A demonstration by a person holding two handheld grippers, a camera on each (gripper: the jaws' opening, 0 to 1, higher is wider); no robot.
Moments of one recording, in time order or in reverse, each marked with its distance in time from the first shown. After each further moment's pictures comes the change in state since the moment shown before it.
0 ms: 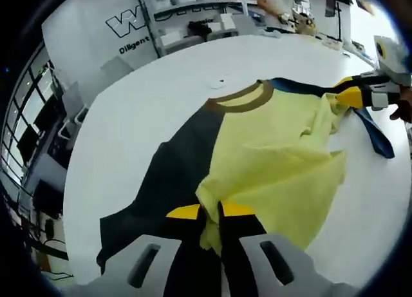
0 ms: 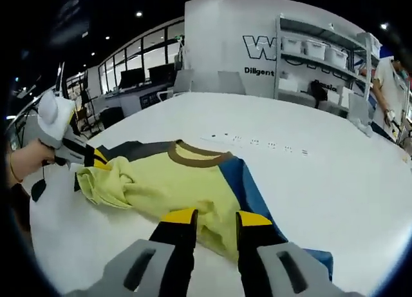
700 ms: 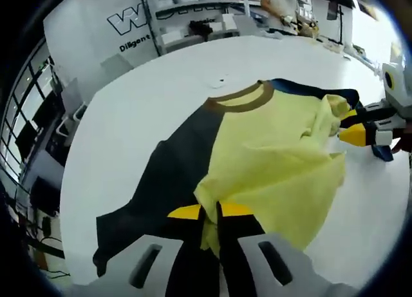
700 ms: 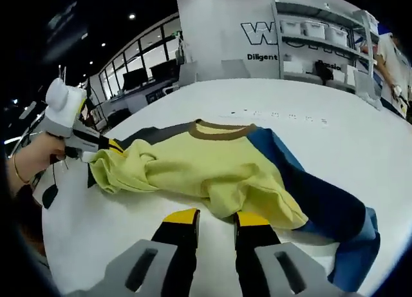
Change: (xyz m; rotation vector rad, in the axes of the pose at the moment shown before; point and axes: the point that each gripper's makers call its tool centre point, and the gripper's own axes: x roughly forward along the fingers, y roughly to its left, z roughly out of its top) left arm 0.002 -0.002 -0.001 -0.024 0.001 -0.016; right arm 0.015 0.045 -0.040 0.109 0.052 0.088
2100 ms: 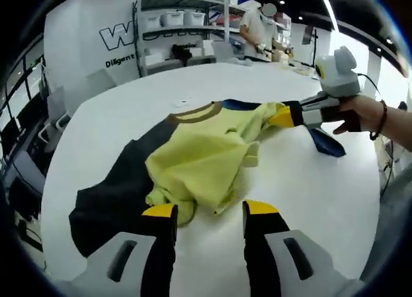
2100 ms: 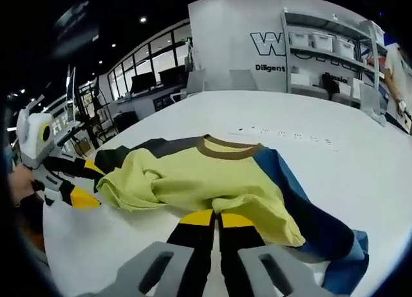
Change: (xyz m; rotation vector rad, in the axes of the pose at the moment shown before) left arm -0.059 -0.061 -0.025 -0.043 -0.175 -0.174; right arm -0.013 0.009 0.025 -0.057 -0.052 0.025
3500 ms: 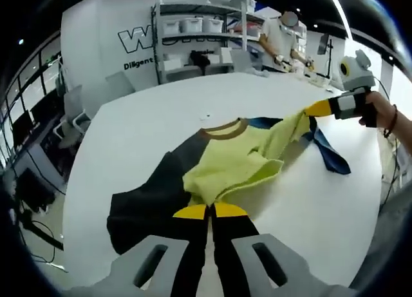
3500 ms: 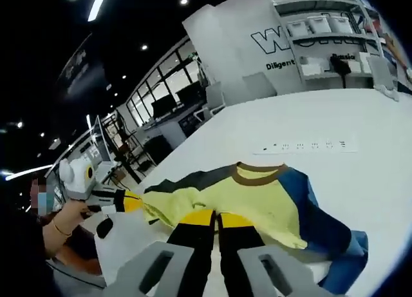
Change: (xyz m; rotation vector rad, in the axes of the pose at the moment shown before) left arm -0.053 0.034 0.028 -0.024 -0.021 0.085; right arm -0.070 0.026 0.055 0.215 -0.050 0.246
